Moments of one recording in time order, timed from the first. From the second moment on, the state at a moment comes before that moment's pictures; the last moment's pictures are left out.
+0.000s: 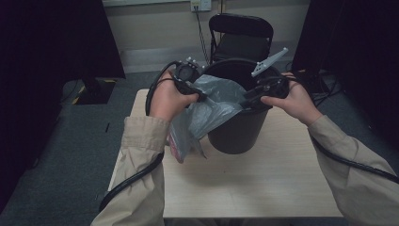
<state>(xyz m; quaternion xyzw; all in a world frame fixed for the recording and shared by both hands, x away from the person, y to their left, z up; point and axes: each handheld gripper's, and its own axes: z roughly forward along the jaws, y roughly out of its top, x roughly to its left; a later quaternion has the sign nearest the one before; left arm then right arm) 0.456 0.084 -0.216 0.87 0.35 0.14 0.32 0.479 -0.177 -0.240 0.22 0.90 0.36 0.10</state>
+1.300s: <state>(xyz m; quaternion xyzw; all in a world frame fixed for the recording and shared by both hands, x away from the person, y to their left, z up) 0.465 0.087 -0.206 0.83 0.36 0.20 0.37 0.462 -0.165 -0.221 0.21 0.88 0.42 -0.02</state>
